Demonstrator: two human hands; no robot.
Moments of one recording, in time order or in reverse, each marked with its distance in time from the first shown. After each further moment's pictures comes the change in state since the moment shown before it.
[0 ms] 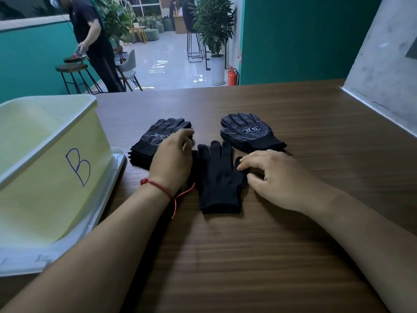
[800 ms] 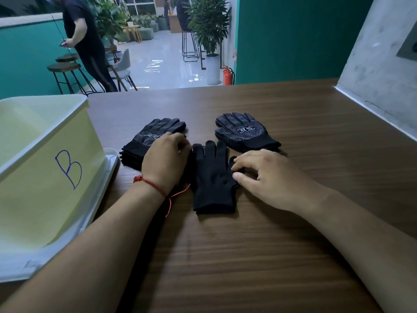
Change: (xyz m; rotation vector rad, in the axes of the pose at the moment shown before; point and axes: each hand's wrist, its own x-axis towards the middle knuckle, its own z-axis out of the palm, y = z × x) left_hand 0.008 -0.006 0.005 0.151 0.008 0.040; right_hand -0.002 -0.003 0.001 -0.019 0.019 -0.005
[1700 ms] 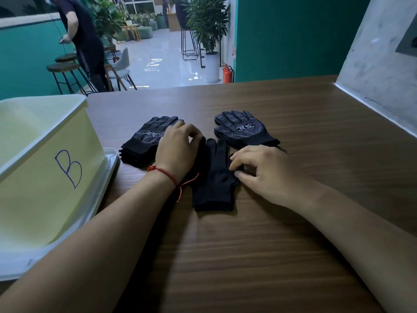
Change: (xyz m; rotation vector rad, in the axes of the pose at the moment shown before) left_hand 0.018 0.014 0.020 -0.076 0.023 0.097; right_hand 0.002 0.000 0.000 0.072 0.062 -0.073
